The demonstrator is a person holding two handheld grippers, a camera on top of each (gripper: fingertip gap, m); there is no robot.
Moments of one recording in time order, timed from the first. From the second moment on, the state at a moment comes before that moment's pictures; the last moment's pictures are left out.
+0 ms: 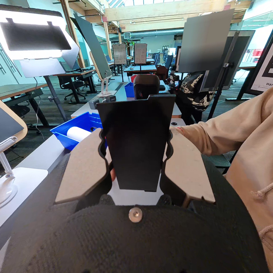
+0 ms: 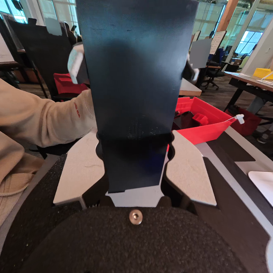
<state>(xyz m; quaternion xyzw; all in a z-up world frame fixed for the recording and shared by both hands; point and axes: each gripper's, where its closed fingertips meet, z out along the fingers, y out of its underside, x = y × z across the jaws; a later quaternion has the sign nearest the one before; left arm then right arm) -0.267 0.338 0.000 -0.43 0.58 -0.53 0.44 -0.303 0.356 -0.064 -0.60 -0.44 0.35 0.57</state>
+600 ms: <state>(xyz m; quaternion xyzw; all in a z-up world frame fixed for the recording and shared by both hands) -0.255 0.331 -0.025 -0.44 0.61 -0.52 0.40 -0.298 0.351 -0.042 -0.60 -0.42 0.34 0.58</state>
